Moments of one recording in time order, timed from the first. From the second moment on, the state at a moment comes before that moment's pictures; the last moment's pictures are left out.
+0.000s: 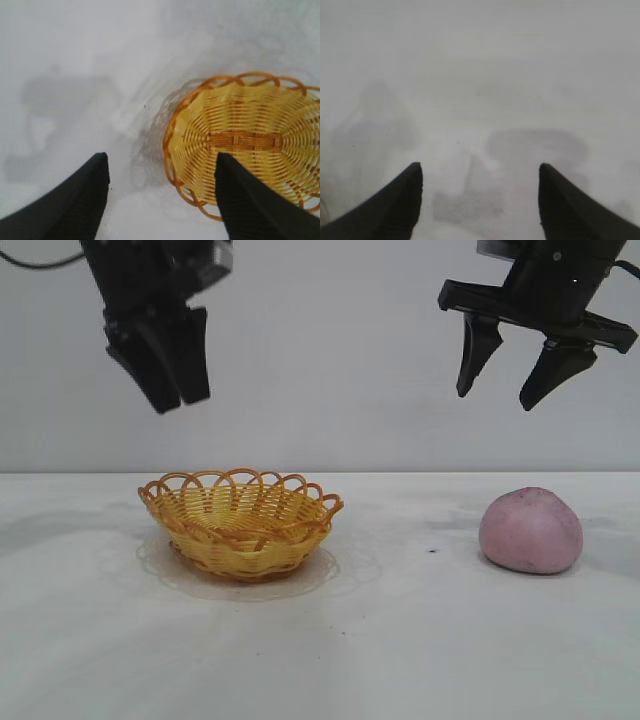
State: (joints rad) left arm -0.31 2.30 -2.00 -0.26 1.22 0.71; right arm 0.25 1.91 -1.32 0.29 0.53 -0.06
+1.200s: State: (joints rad) left arm -0.32 2.23 -2.01 -0.25 1.23 0.12; right arm 0.25 1.91 -1.32 0.23 0.52 -0.06
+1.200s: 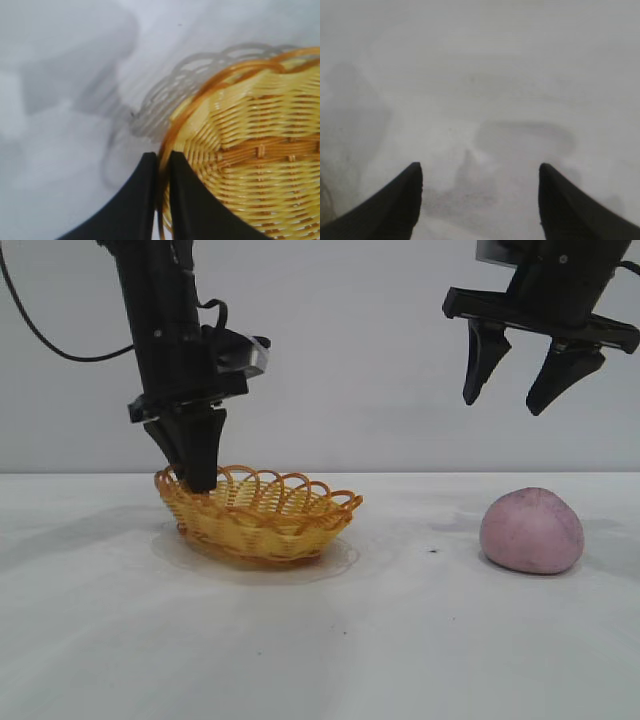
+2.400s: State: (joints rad) left arm -0.39 1.97 -1.17 -0.71 0.57 0.04; right arm 0.25 1.91 -1.32 0.23 0.50 -0.06
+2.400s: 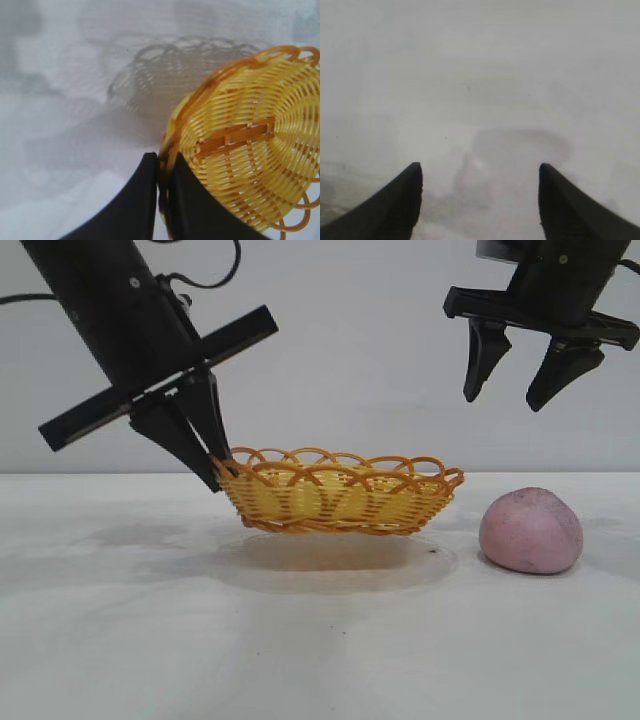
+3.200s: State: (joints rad) left arm -0.39 1.92 -1.34 -0.39 0.91 0.04; right arm 0.25 1.91 -1.32 0.24 0.50 -0.06
